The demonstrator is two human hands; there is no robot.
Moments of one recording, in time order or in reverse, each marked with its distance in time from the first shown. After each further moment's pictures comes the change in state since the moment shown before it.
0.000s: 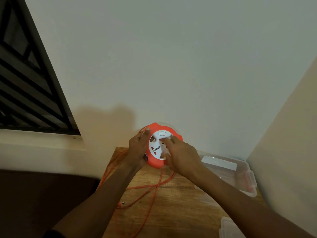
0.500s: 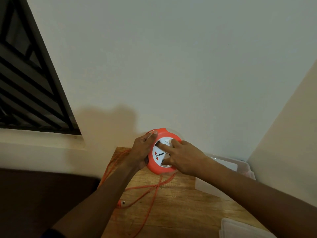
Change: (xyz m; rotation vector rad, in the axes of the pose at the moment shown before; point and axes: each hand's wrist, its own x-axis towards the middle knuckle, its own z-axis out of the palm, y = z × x) left_hand -0.010 0.006 0.003 0.131 -0.205 -0.060; right_hand 0.004 0.016 -0.019 -0.445 -0.271 -0.554
